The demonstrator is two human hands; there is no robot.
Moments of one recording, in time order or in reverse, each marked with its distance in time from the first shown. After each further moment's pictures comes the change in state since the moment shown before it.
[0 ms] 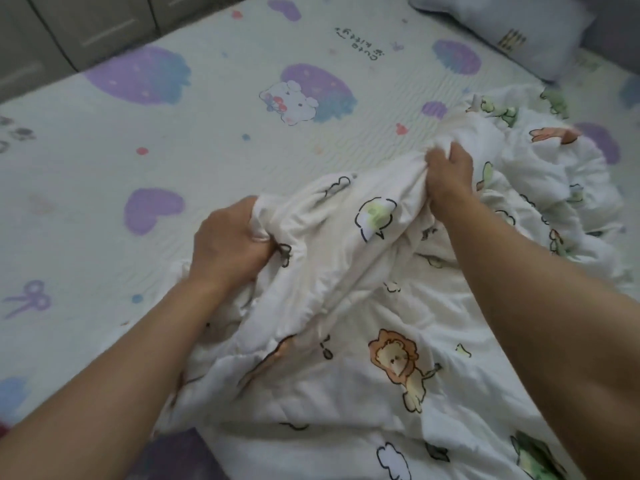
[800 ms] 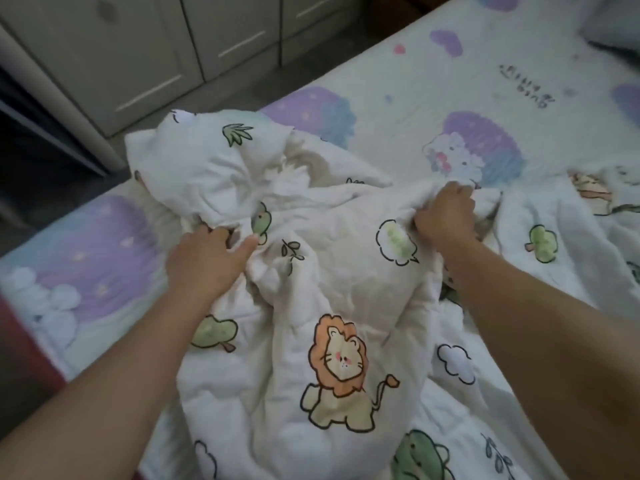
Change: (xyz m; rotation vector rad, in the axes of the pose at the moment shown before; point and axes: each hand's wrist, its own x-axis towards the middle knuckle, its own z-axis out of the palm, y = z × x) left_hand 0.131 -0.291 -0.170 0.523 -0.068 -0.477; right_hand -0.010 -0.074 0.346 -0.957 -0.202 -0.178
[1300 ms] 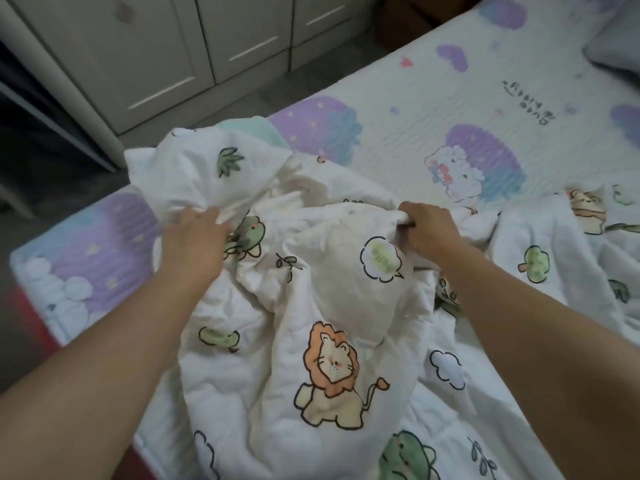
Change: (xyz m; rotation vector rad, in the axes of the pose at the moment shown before) left_hand 0.019 -0.018 -0.021 0.427 -0.041 0.239; right_hand -0.008 -0.005 -0.009 -0.002 -0.143 -0.552
